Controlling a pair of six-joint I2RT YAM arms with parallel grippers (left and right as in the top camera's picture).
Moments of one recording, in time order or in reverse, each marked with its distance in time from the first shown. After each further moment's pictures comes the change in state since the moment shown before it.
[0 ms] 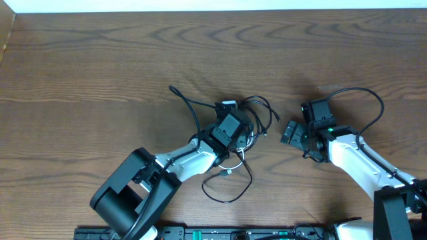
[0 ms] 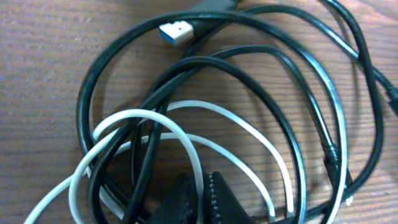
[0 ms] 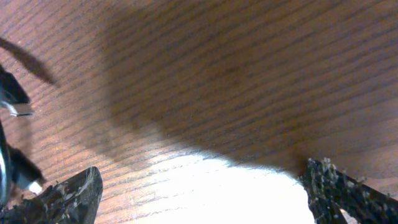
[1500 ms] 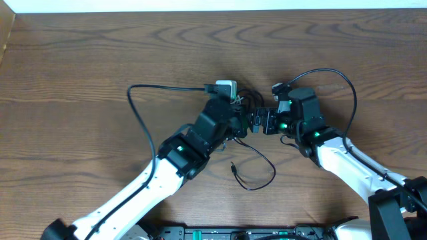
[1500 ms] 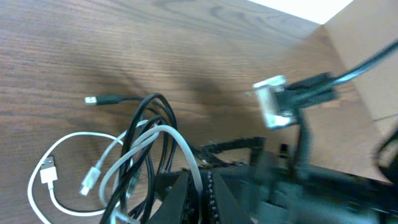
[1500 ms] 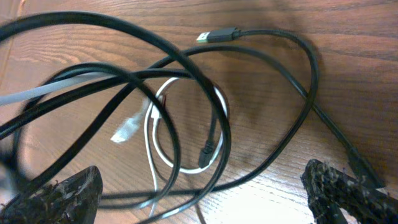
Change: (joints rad) left arm 0.015 -0.475 0.048 -0.109 0.092 0.089; right arm 0.130 0.002 -0.004 0.538 -0.391 -0.221
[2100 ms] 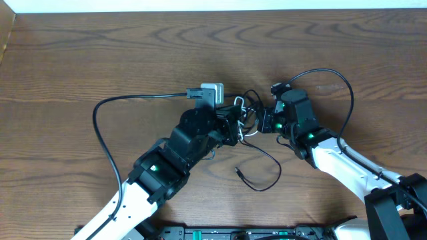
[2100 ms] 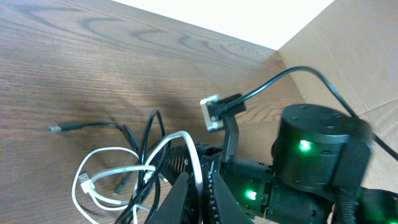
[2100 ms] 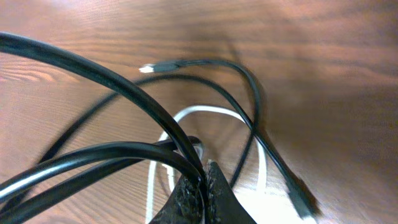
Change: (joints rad) left arm 0.000 -0.227 0.000 -0.093 0.037 -0.026; right arm 0.043 0.016 0.000 0.011 0.162 0.050
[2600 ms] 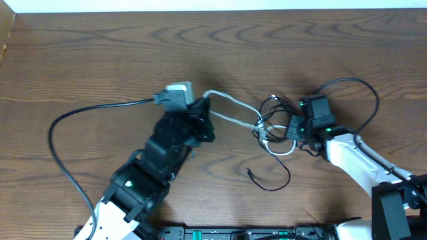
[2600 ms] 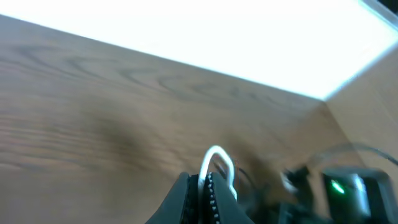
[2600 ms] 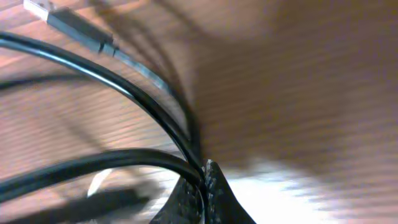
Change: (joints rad) left arm 0.074 -0.157 0.000 -0.101 -0.229 0.074; right arm -0.179 0.004 -0.001 -0.342 0.223 0.049
